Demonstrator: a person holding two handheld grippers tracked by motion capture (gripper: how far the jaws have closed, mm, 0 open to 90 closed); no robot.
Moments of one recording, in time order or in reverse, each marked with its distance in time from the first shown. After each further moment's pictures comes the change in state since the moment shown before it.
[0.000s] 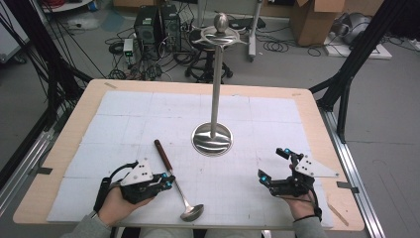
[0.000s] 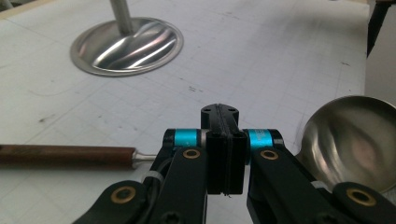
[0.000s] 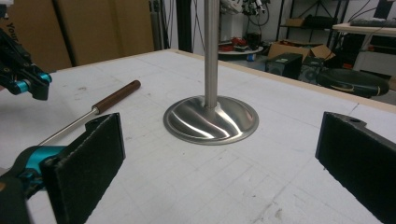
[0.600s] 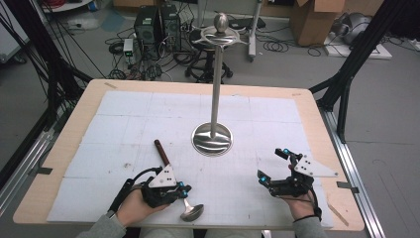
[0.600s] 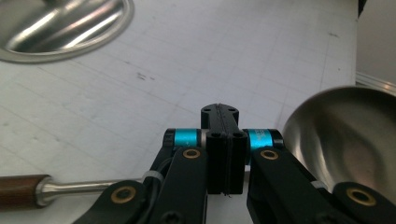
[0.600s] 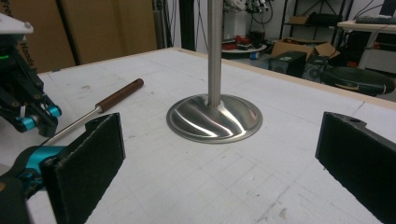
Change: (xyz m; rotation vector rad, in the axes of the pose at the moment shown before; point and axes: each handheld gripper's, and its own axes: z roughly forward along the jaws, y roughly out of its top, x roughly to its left) left arm -0.020 0.001 0.043 0.134 -0.088 0.021; right arm 0.000 -0.001 0.001 0.009 0.015 0.007
